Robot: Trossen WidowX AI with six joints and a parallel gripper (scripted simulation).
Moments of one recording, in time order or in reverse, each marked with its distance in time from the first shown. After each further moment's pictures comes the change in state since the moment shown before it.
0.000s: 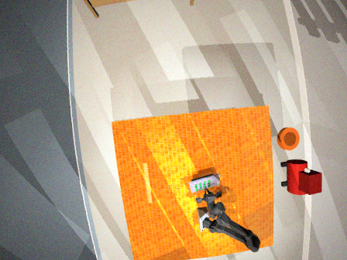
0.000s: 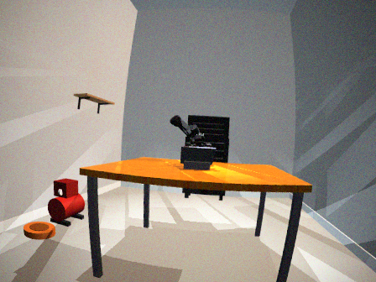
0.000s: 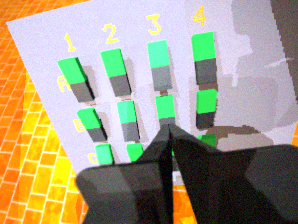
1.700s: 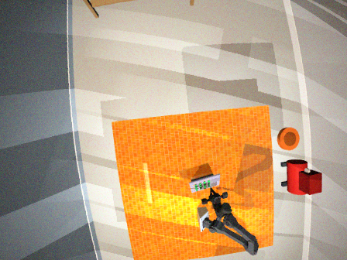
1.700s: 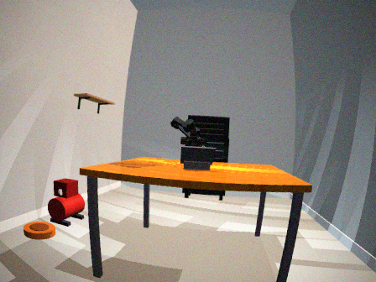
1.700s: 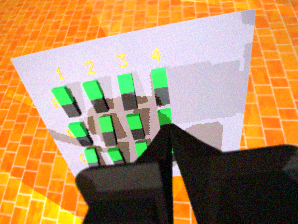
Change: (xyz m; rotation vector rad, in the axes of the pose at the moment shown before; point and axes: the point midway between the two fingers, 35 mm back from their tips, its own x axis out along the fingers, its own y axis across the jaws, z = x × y) arm -0.026 -0.033 0.023 0.003 0.044 0.000
